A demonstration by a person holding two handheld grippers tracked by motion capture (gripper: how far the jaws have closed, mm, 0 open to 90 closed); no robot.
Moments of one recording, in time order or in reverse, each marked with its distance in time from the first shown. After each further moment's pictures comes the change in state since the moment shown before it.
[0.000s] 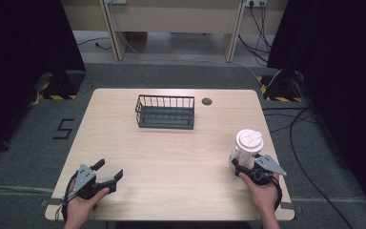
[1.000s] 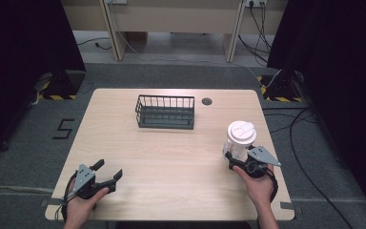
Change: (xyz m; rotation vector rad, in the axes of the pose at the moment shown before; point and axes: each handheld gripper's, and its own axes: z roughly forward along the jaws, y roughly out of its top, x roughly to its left) left arm 0.001 0.000 -0.001 0.004 0.005 -0.008; right arm 0.019 0.038 0.010 -0.007 0.050 -0.051
